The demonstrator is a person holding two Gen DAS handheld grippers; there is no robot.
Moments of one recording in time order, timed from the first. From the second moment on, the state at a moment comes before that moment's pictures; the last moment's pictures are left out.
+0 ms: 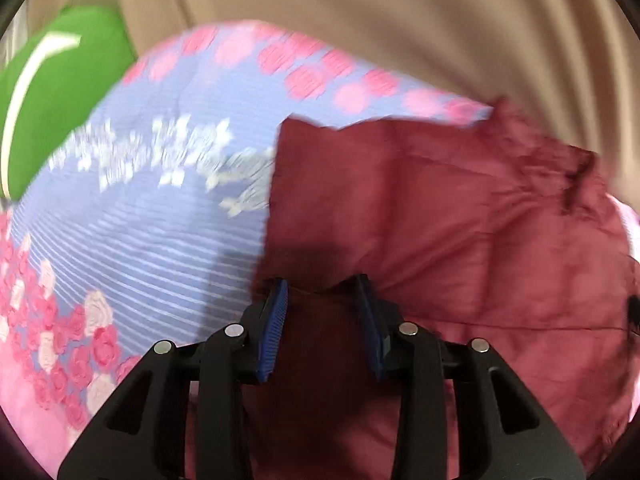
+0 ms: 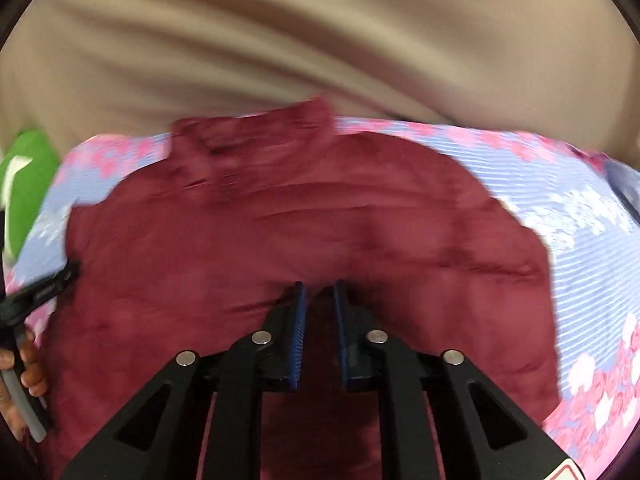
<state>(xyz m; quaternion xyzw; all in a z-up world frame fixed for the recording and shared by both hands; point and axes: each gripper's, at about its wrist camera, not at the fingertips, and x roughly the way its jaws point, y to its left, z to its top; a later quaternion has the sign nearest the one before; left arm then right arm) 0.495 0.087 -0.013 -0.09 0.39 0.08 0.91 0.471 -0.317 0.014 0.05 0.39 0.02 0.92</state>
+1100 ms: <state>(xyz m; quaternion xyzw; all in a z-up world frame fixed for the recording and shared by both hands) 0.255 0.109 -0.022 -0.08 0.47 -0.06 0.87 0.187 -0.415 -0.031 0.15 0.47 -0.01 0.87</state>
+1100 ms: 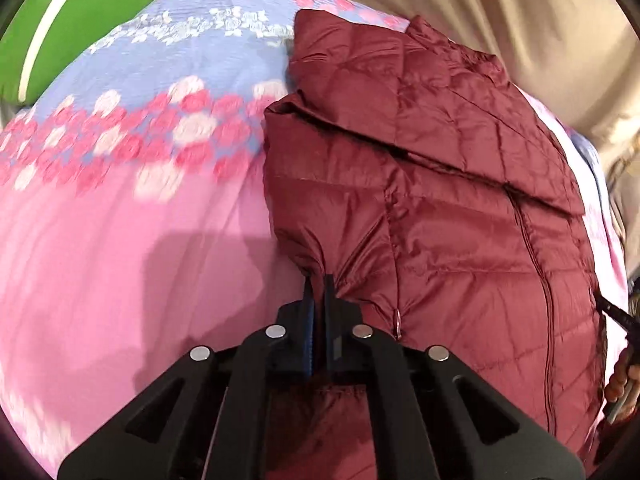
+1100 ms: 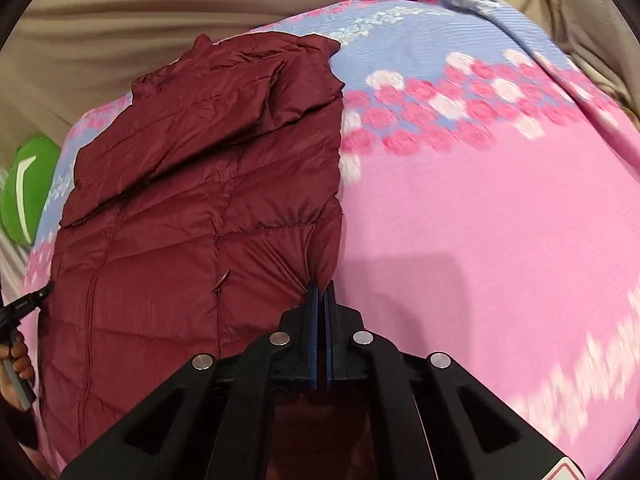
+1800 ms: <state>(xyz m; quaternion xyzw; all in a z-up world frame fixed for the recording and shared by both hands) 0.279 0.047 0.022 -0.09 0.41 -0.09 0.90 0.265 -0.380 -0.007 0.16 0.47 0.05 0.87</state>
